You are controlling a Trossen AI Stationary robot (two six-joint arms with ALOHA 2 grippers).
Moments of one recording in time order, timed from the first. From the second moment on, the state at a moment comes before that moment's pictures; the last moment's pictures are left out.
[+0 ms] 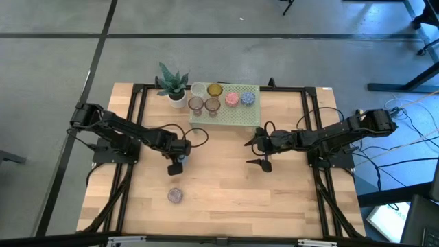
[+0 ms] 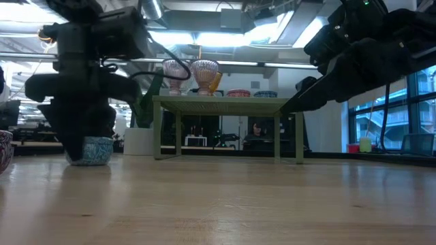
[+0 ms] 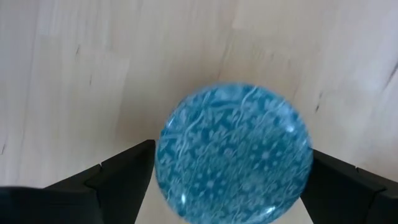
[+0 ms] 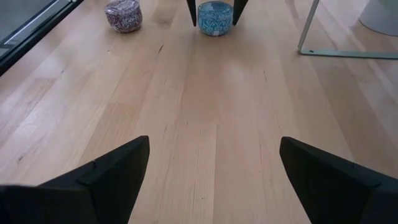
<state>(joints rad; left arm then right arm) -0.10 1.44 0.67 -0.57 0.00 -0.38 0.07 1.30 0.39 0.41 -0.04 0.02</state>
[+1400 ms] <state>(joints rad) -0.10 1.44 0.67 0.30 -0.25 -0.04 0.07 1.30 0.39 0.65 0.20 0.47</state>
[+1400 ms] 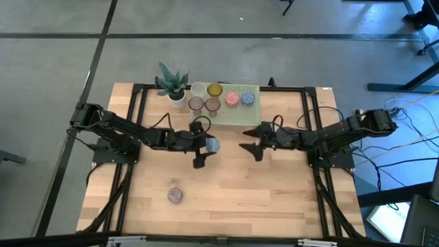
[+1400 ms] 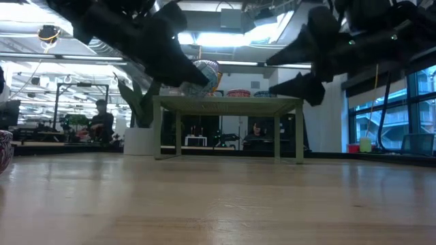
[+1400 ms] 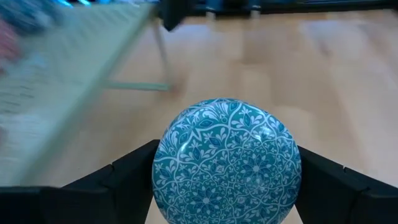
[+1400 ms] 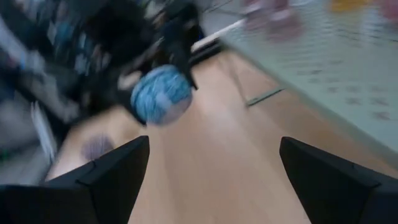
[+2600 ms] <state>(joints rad) -0.19 1.80 1.08 0.17 -0.60 0.02 0.07 1.40 0.49 0.61 0.02 0.81</state>
